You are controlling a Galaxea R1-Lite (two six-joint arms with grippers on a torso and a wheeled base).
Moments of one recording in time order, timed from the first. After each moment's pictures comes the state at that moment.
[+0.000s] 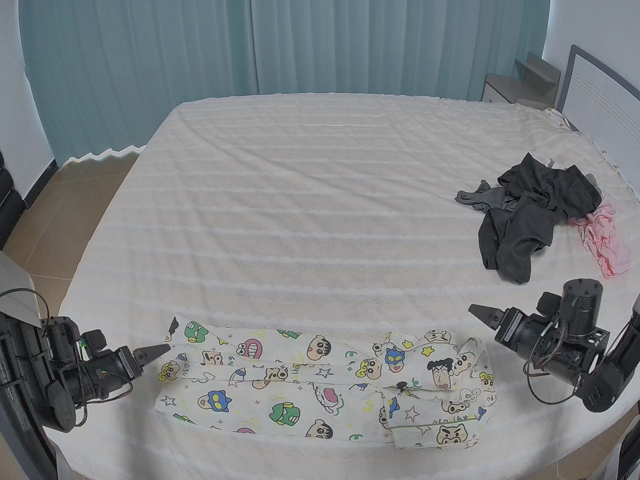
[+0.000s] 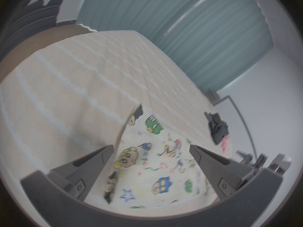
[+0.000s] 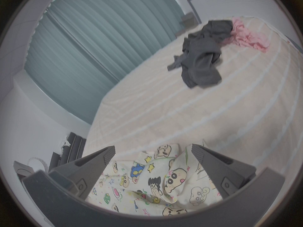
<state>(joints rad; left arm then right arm) 0.23 2.15 -0.04 -1.55 -0.58 -0.43 0.29 1.85 -0.20 -1.27 -0.02 0.68</state>
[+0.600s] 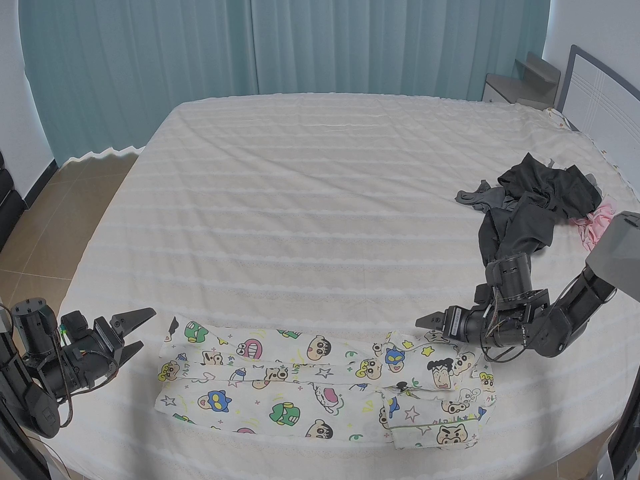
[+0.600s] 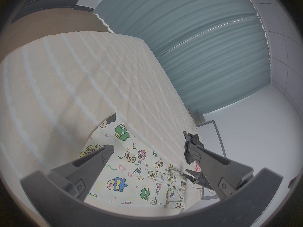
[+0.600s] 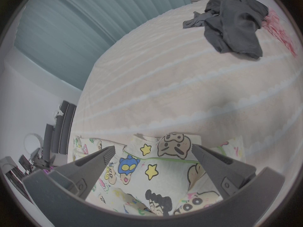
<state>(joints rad) 0.17 1.85 -0.02 -1.49 -0.58 -0.85 0.33 2.08 -0.73 -0.62 0.13 0.55</state>
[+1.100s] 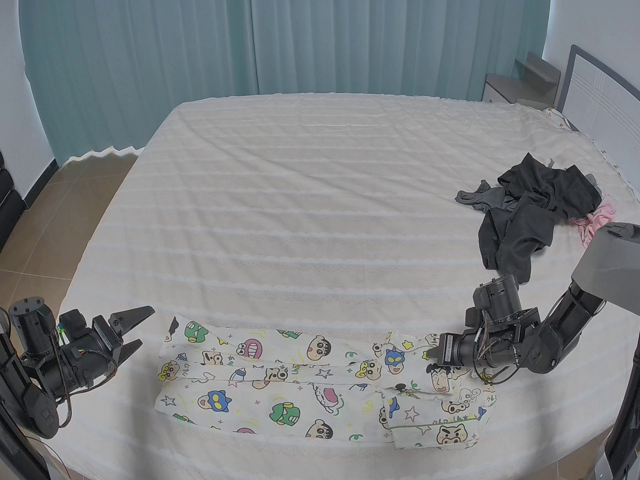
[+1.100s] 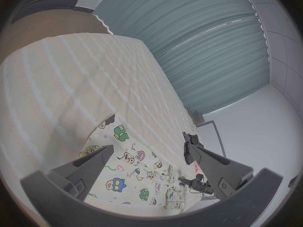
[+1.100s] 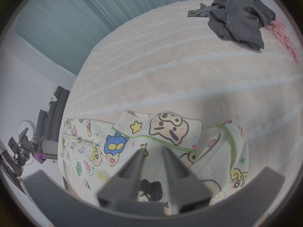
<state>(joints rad) 0.17 1.83 -0.02 -1.48 -0.57 -0.85 0.37 2.12 -0.67 -0.62 0.09 0.47</state>
